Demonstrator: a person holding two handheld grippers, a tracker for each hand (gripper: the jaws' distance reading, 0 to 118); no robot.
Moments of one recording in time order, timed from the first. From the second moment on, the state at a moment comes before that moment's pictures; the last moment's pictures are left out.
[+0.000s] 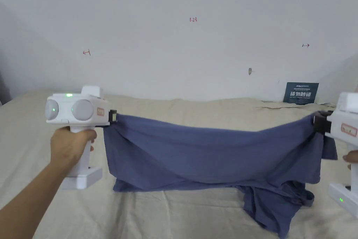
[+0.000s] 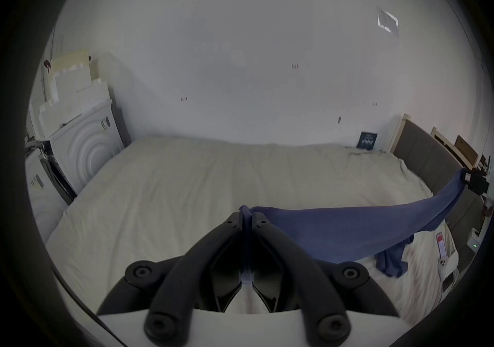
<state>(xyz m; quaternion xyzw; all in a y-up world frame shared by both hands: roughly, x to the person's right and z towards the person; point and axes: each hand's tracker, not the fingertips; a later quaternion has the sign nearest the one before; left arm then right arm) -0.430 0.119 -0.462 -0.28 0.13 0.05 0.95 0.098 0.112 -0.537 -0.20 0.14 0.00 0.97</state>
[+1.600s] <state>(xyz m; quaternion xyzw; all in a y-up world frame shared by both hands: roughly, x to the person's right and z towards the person) -0.393 -0.132 -0.156 -0.47 0.12 0.08 0.87 0.172 -0.117 -0.231 -0.45 0.09 -0.07 0.89</state>
